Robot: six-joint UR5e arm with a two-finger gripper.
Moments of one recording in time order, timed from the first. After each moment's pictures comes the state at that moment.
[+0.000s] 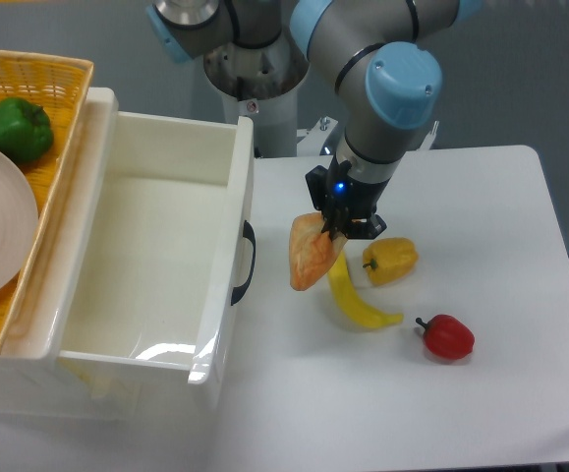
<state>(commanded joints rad) 2.59 -1.77 -1.57 -1.44 1.36 1.35</state>
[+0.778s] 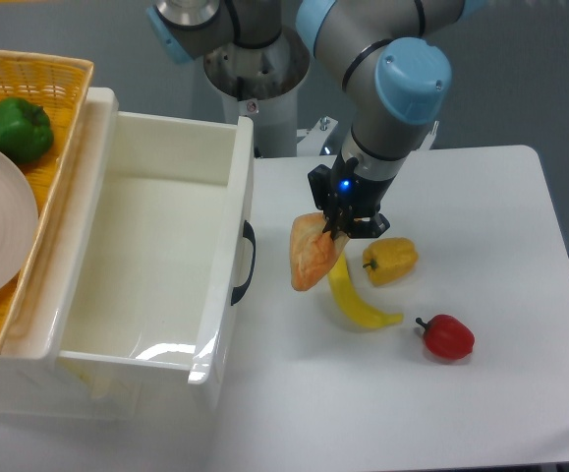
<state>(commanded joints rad) 2.60 -1.77 -1.56 -1.44 1.34 1.34</state>
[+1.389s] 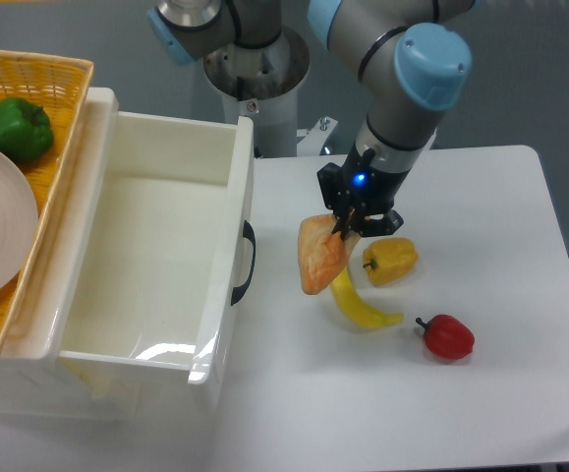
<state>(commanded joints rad) 2.68 -1.77 -1.51 -1.44 1.18 1.23</state>
